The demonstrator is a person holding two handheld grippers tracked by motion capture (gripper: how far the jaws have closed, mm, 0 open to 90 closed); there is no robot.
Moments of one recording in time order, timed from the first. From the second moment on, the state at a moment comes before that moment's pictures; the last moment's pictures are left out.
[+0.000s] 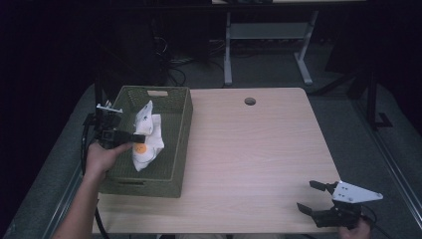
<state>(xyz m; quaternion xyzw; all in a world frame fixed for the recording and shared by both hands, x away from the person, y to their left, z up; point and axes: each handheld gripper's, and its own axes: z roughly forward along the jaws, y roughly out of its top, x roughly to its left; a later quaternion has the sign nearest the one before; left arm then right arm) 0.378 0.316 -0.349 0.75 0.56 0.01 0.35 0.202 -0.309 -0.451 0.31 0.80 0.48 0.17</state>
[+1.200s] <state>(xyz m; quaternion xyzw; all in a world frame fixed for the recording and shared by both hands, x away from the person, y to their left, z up) 0.372 0.325 -0.336 0.69 0.52 -0.05 0.50 0.202 -0.308 -0.451 0.31 0.80 0.48 0.17</state>
